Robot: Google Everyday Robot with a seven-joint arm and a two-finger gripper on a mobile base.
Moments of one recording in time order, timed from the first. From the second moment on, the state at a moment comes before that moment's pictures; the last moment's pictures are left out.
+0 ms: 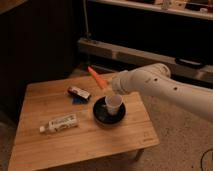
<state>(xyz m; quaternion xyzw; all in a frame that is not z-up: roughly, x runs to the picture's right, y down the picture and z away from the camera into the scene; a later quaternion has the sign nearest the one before) 0.018 -0.023 0.670 -0.10 -0.24 0.29 0.92</state>
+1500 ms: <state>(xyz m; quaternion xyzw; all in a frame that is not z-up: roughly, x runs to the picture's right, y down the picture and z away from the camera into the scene) 0.074 0.002 0.692 -0.11 -0.18 0.30 0.93</state>
